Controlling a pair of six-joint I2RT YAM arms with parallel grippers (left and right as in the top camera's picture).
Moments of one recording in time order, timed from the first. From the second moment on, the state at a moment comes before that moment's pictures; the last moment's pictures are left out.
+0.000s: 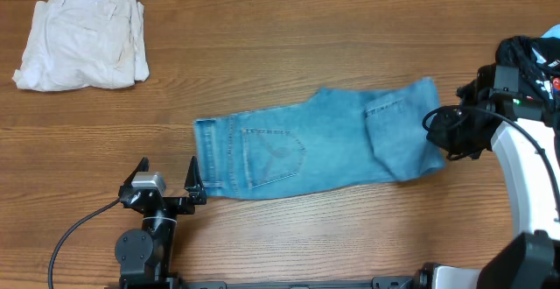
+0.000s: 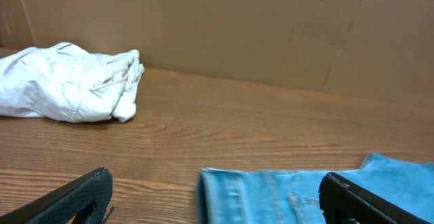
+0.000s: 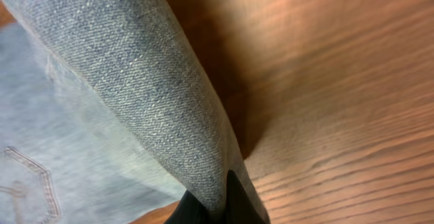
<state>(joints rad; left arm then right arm) 0.05 0.01 0.01 -0.07 0.09 -0.17 -0.20 1.49 1.16 -1.01 -0.18 0.26</state>
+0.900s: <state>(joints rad) 0.05 0.01 0.01 -0.07 0.09 -0.17 0.43 1.68 1.16 -0.83 -0.14 0.46</state>
